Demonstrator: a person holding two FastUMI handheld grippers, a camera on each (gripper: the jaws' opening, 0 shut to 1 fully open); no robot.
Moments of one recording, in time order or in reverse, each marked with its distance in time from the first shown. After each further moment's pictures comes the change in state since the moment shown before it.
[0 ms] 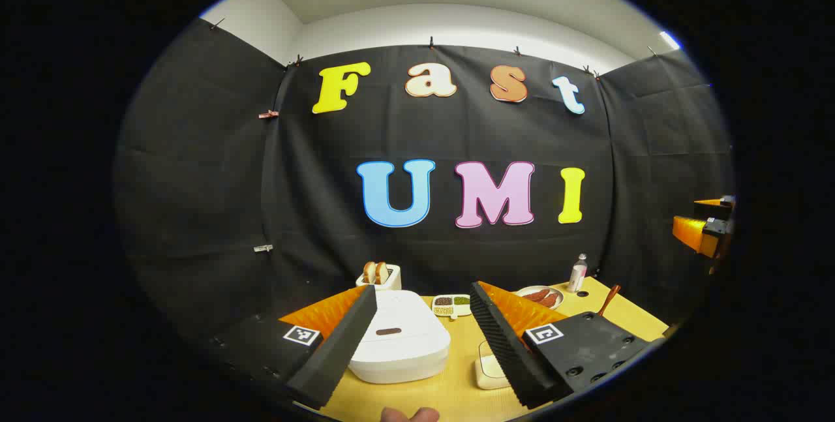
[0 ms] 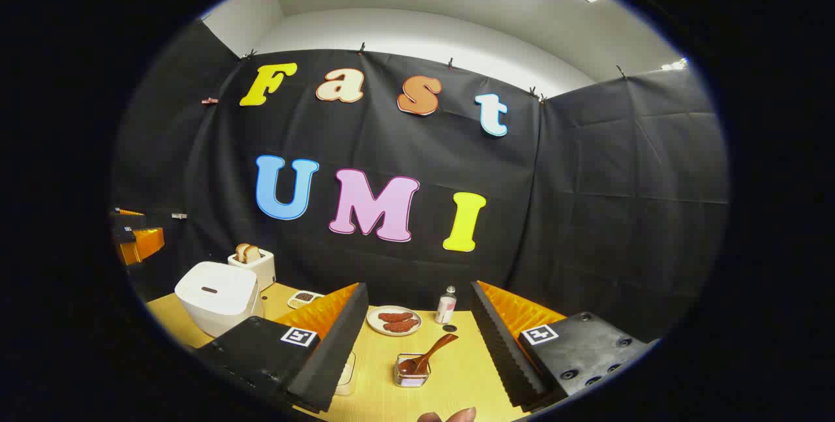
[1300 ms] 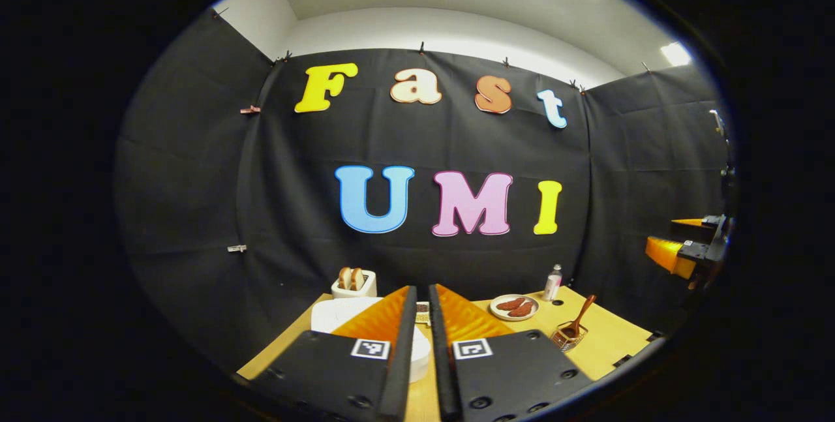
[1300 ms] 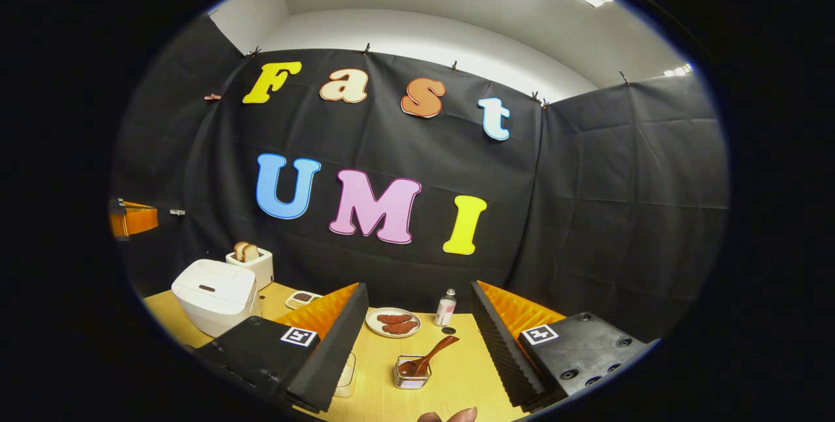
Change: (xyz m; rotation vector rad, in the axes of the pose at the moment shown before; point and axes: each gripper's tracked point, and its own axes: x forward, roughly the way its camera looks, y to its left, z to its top) left arm 0.009 -0.008 0.011 -0.048 -0.024 -0.141; right arm 0.003 0.009 0.000 -0.012 -0.017 -0.004
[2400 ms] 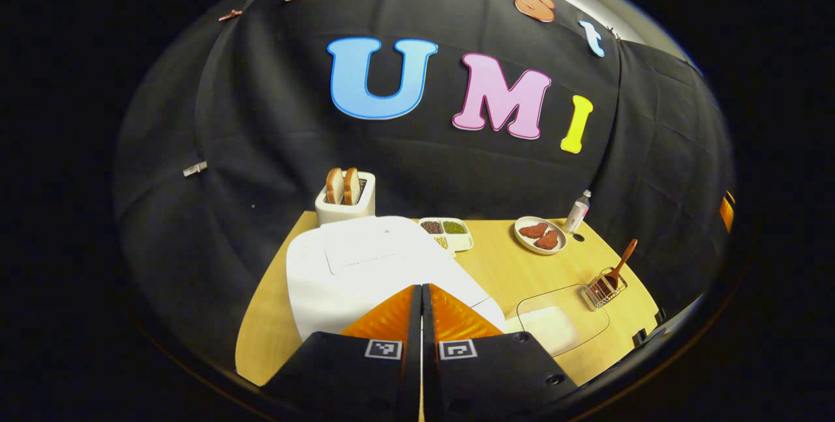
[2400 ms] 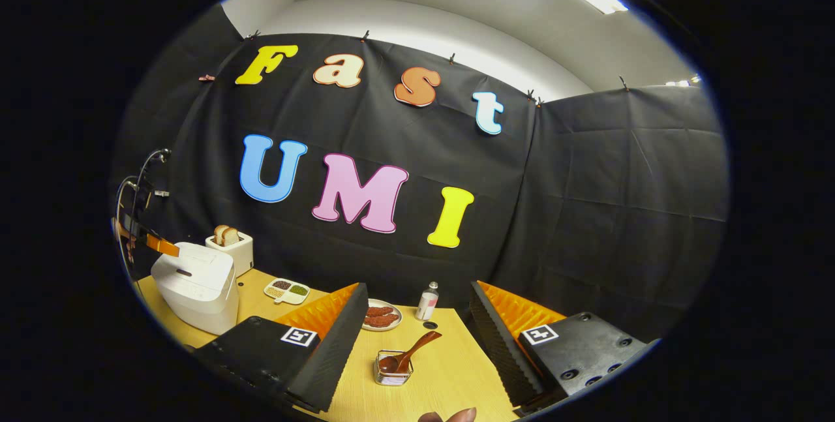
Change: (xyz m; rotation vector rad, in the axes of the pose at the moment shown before) left arm 0.160 0.104 -0.183 -0.103 0.525 -0.078; right arm 0.014 -0.017 -0.024 -0.069 0.046 -0.079
